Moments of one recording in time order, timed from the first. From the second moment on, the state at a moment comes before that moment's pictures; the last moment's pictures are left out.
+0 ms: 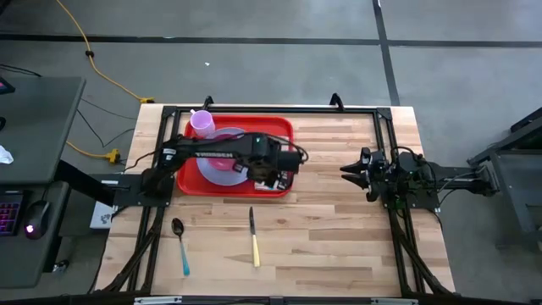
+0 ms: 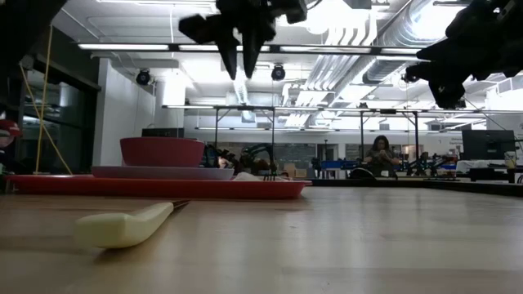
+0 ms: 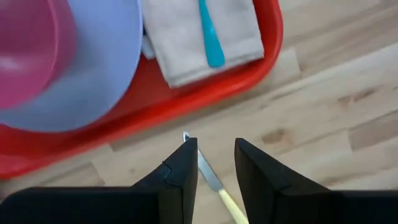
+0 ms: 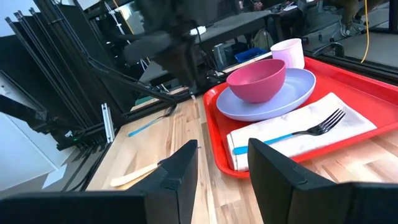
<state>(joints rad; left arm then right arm) -0.03 2.10 2.20 -1.57 -0.06 -1.20 -0.03 0.13 0.15 -0.09 0.00 0.39</state>
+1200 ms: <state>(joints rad) -0.49 1.96 1.71 -1.57 0.05 -2.15 -0.03 0.13 0.15 -0.14 0.00 0.39</state>
